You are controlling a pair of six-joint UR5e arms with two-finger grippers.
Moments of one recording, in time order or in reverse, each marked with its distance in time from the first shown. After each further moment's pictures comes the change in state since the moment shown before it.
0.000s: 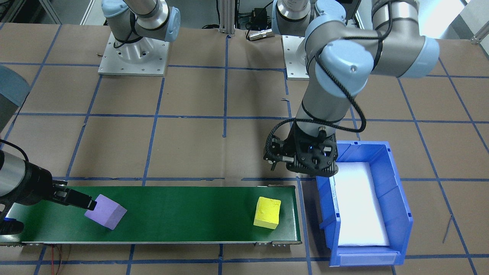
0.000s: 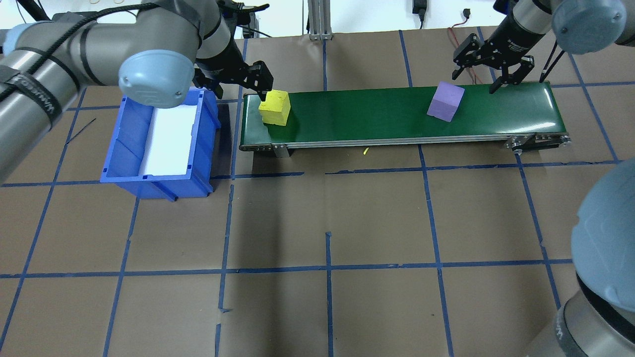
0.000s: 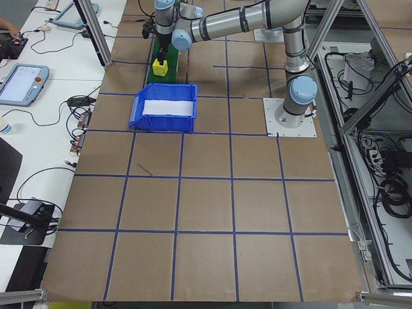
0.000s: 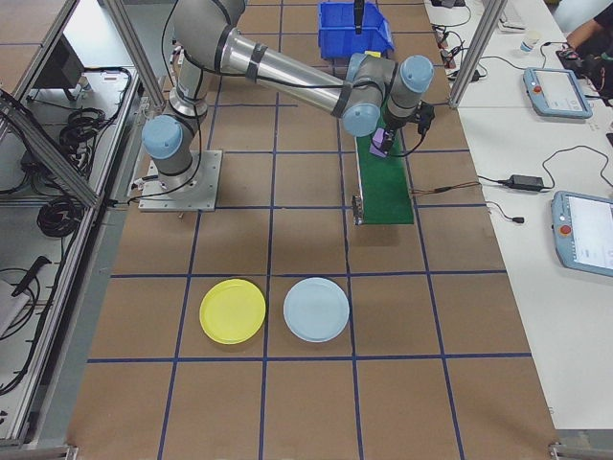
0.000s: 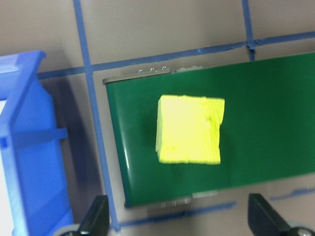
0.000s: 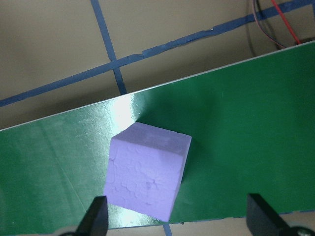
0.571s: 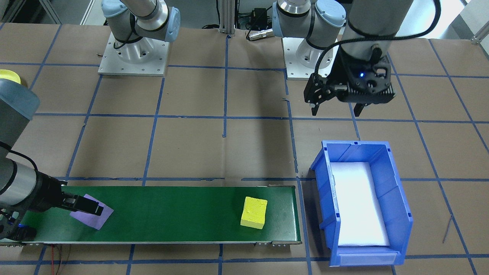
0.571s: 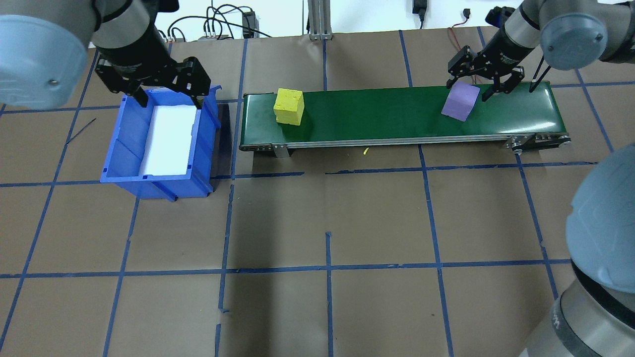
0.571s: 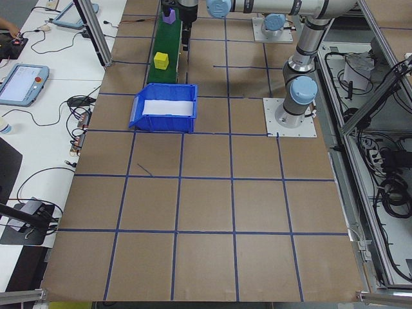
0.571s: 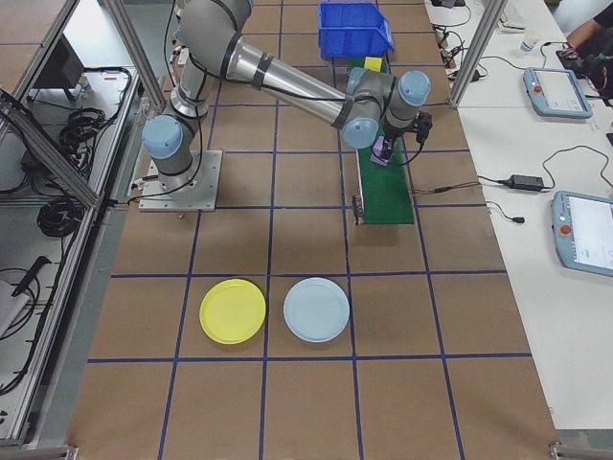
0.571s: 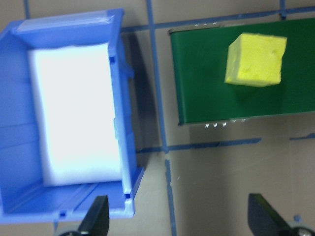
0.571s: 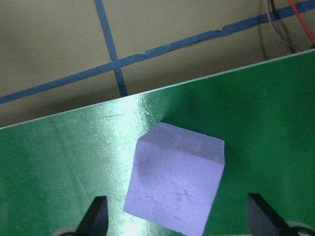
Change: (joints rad) left arm 0.083 0.244 -0.016 -0.288 0.094 0.001; right arm -0.001 0.046 0.031 -0.073 0.009 -0.034
